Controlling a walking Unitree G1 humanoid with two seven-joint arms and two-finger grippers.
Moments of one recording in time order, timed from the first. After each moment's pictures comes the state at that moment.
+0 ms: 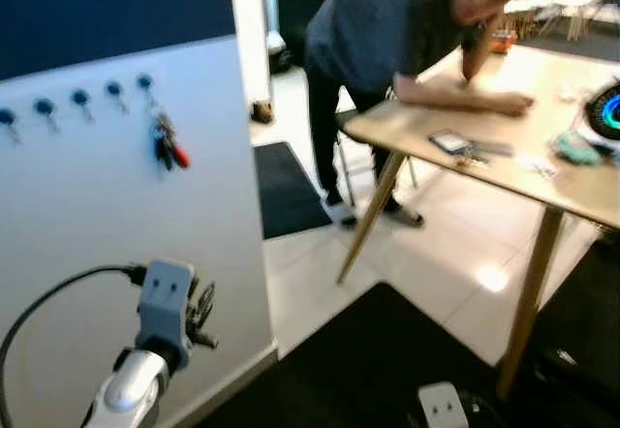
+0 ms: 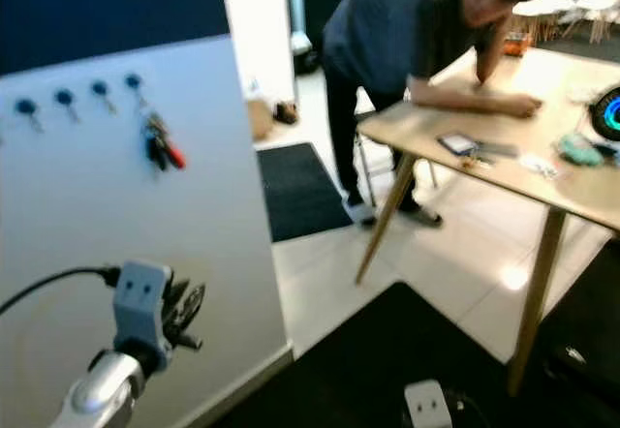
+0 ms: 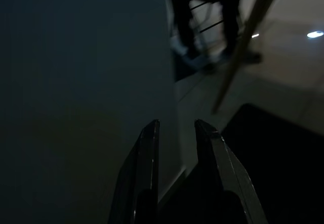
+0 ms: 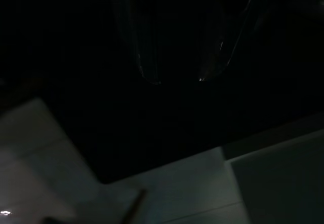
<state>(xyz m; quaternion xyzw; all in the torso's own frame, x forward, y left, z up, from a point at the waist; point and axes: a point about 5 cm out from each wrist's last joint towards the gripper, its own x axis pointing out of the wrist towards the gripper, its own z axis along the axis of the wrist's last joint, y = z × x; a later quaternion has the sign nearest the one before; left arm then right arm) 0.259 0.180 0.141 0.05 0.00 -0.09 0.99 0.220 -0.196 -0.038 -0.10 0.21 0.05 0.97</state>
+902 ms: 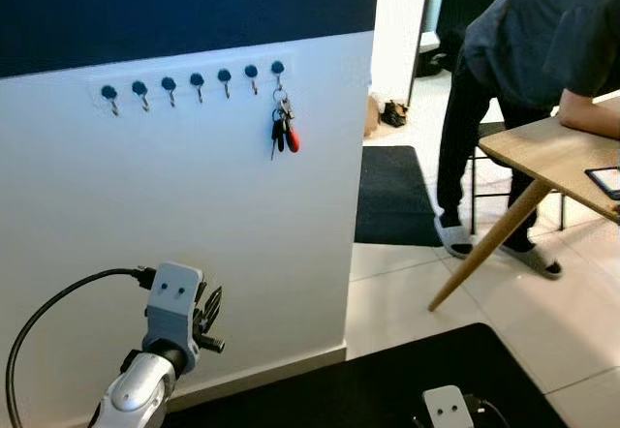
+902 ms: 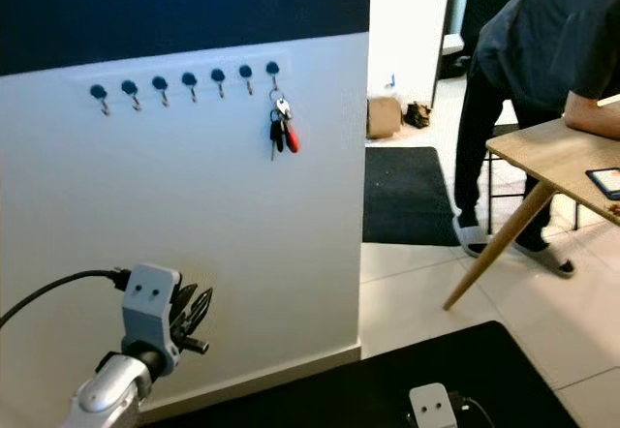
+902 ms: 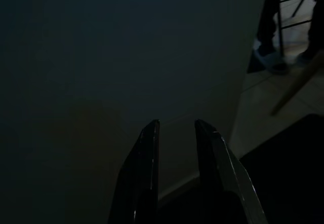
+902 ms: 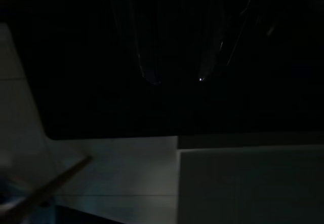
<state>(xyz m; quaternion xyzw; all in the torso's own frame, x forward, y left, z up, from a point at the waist) 0.262 0.175 0.141 0.06 0.00 -0.10 0.99 0.221 -0.200 -0.036 -0.10 0.21 0.04 0.97</state>
